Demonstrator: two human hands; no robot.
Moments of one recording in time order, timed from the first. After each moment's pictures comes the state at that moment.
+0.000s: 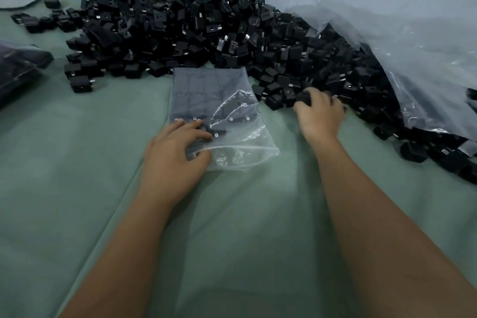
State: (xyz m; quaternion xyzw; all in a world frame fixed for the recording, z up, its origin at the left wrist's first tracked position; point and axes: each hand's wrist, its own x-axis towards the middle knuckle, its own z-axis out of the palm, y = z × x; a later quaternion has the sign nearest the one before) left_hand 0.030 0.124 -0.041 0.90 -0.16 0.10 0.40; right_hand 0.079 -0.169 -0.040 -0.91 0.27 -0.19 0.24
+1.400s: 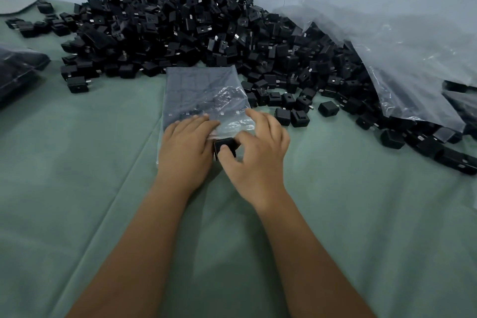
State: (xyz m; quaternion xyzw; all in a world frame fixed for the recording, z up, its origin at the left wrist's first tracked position) left_hand 0.022 0.097 -0.042 0.93 -0.21 0.13 0.26; right_hand -0.032 -0.029 -0.040 -0.92 0.05 -0.30 0.24
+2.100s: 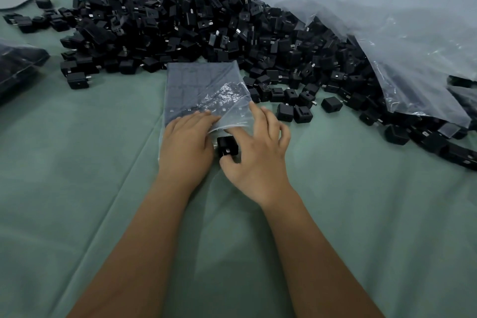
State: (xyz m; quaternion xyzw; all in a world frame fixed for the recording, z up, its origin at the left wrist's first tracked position) left_hand 0.026 0.097 -0.046 0.92 -0.22 0.15 0.28; right_hand -0.033 -0.031 -0.039 -0.97 0.04 -0.21 0.15
